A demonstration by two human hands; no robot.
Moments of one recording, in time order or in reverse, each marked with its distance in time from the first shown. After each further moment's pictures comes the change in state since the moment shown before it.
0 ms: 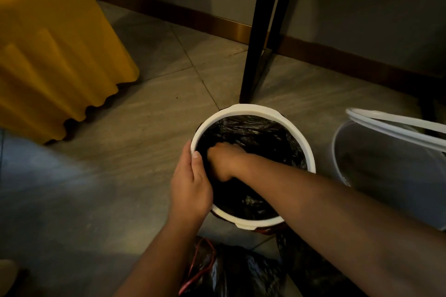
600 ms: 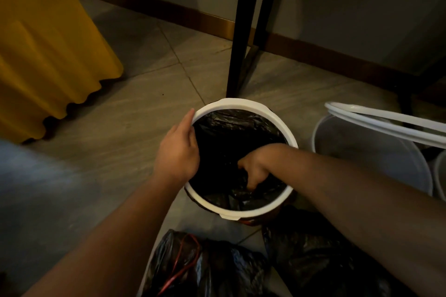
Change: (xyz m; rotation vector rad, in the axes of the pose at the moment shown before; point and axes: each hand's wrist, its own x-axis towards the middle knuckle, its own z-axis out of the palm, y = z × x) left_hand 0.055 0.017 0.010 0.503 -0.182 0.134; right_hand -0.047 0.097 0.008 -0.104 -0.516 0.129
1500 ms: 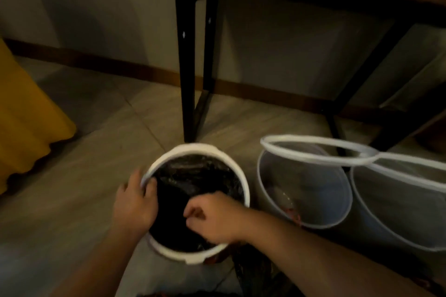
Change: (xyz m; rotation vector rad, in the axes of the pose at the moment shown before) left_hand -0.005 0.024 -0.019 0.013 -0.008 -0.142; right_hand -0.122 -0.039 0.039 0.735 0.738 -0.275
